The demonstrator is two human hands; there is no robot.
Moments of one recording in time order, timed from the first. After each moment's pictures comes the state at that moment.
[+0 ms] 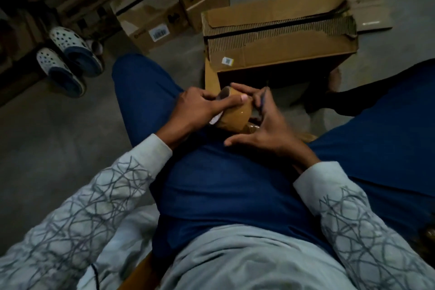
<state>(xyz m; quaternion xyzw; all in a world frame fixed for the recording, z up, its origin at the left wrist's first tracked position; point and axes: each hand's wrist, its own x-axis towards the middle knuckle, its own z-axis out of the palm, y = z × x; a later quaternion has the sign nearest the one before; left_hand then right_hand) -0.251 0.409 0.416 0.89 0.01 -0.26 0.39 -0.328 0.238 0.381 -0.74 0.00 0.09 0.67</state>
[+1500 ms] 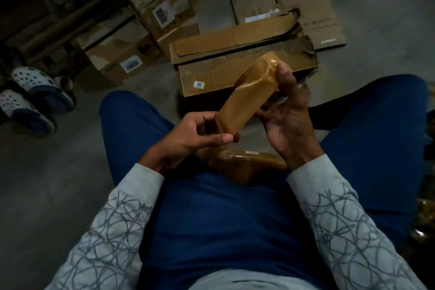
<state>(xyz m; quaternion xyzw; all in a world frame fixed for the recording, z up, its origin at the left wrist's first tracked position) -0.225 0.384 0.413 0.67 -0.15 -0.44 0.58 -0.282 0.182 0.423 -0.35 0.26 -0.08 0.90</state>
